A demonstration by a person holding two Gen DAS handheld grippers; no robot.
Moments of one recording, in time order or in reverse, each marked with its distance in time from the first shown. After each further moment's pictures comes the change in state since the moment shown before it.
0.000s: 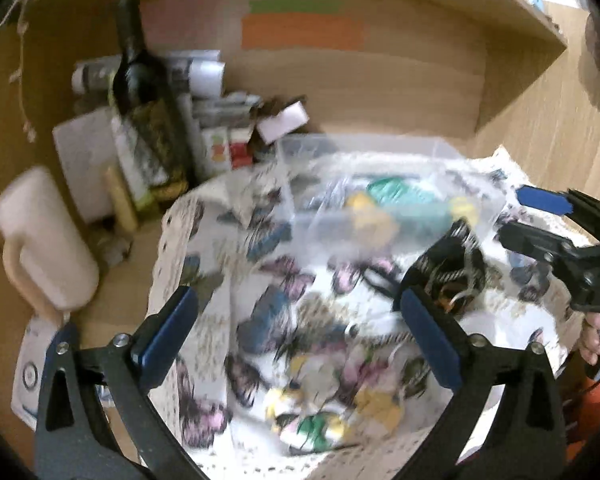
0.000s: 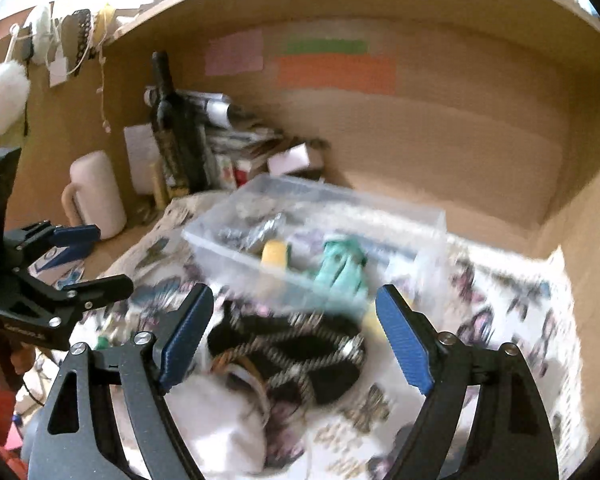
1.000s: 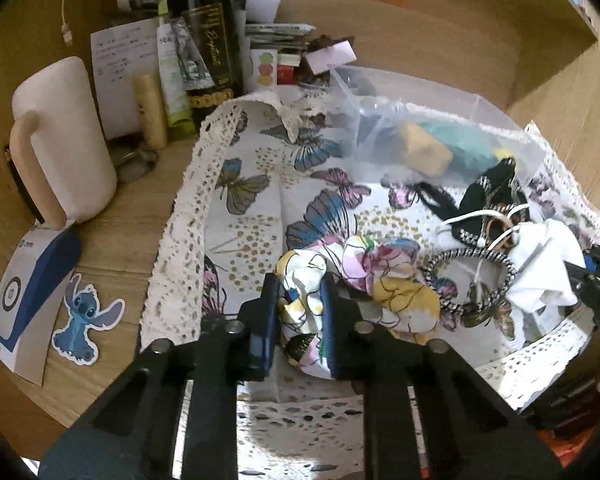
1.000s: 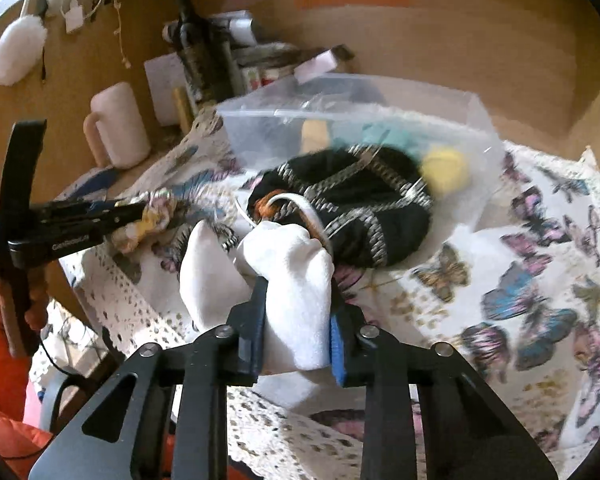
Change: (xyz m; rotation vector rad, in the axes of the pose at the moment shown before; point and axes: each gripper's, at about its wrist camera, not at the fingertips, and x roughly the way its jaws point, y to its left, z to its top) left arm 0.017 0.037 -0.056 -0.090 0.093 0.030; right arm 0.011 0.029 -0.089 0.069 0.177 0.102
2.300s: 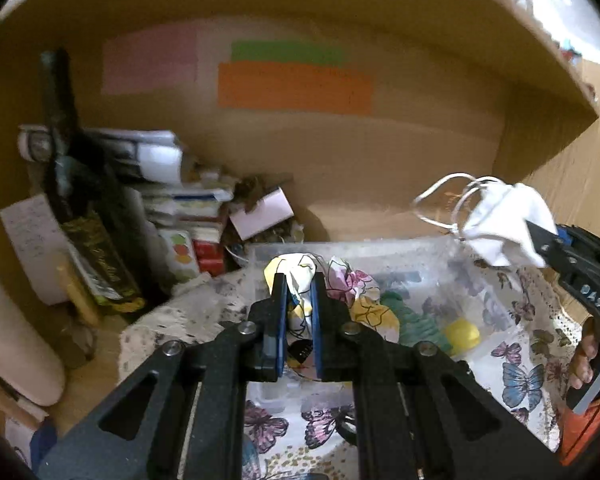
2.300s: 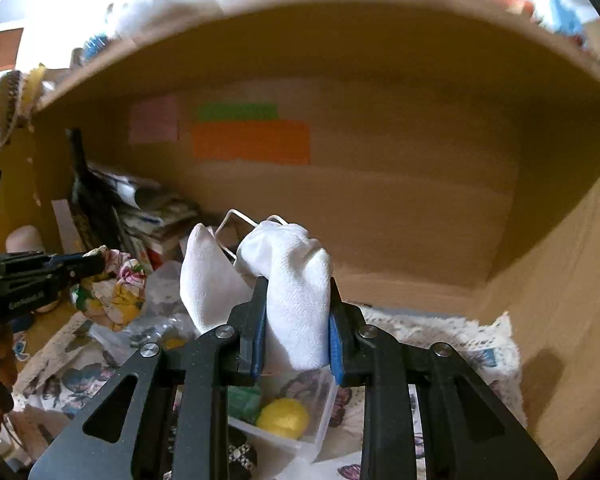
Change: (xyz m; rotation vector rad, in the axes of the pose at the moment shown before) left arm 0.026 -0.057 0.163 0.045 -0.203 -0.104; right arm -0.045 -0.079 0.147 -0.013 -0.367 -0.268
